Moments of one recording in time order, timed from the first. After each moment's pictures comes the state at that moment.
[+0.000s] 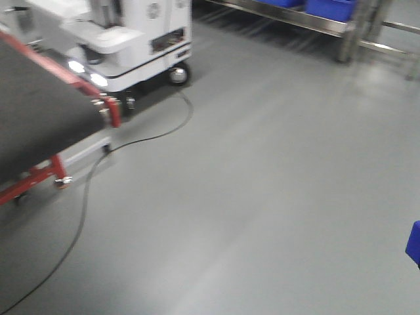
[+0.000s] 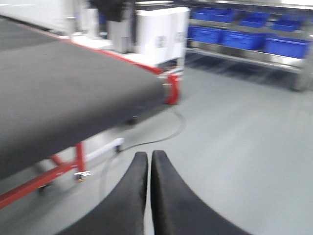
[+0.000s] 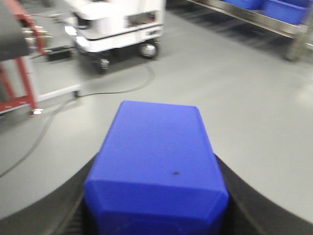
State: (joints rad) left arm 0.04 0.02 0.03 0.01 0.19 -0.04; right arm 0.13 0.19 -0.36 0.07 0.59 -0.14
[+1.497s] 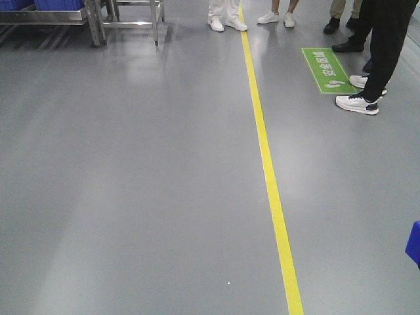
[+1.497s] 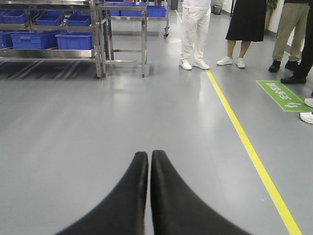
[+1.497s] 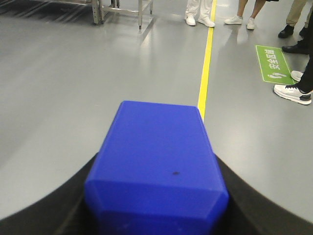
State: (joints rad) left arm 0.04 0.02 0.03 0.01 0.19 -0.04; right arm 0.13 0.19 -0.36 0.07 0.59 -0.14
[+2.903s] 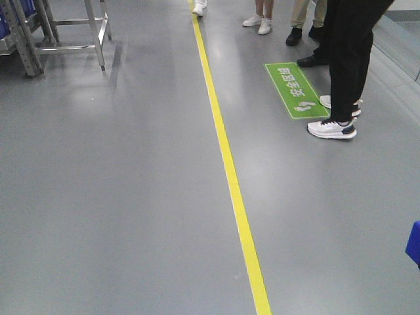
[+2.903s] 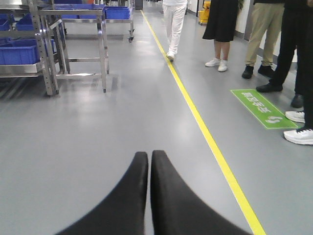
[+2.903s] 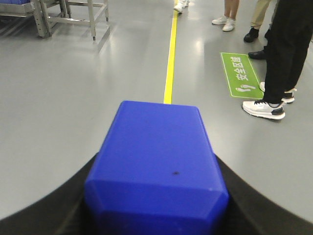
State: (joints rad) left arm 0.04 0.02 0.03 0.01 0.19 -0.04; right arm 0.13 0.19 -0.36 0.07 0.59 -0.14
